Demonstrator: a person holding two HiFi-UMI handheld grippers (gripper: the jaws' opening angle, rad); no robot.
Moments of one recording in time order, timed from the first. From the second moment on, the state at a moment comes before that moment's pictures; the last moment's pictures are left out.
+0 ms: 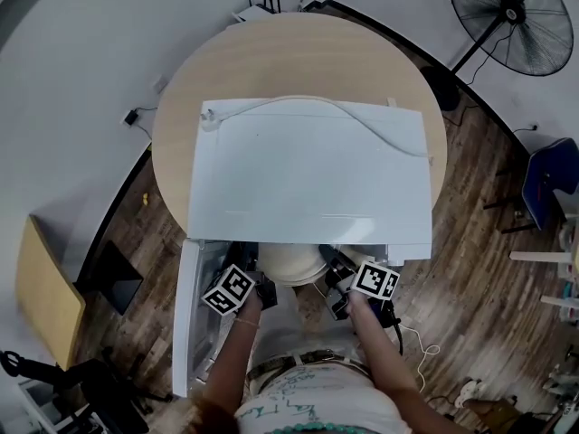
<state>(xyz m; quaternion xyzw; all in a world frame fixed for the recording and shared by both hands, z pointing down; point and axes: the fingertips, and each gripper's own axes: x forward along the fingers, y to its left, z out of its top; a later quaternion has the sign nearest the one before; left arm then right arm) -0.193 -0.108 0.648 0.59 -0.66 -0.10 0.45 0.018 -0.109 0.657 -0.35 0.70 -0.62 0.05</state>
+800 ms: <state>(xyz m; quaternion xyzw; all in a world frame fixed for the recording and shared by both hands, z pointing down) -0.184 -0.053 0.640 0.58 -0.66 -0.10 0.46 0.024 -0.099 0.636 -0.32 0.75 -0.57 0.03</state>
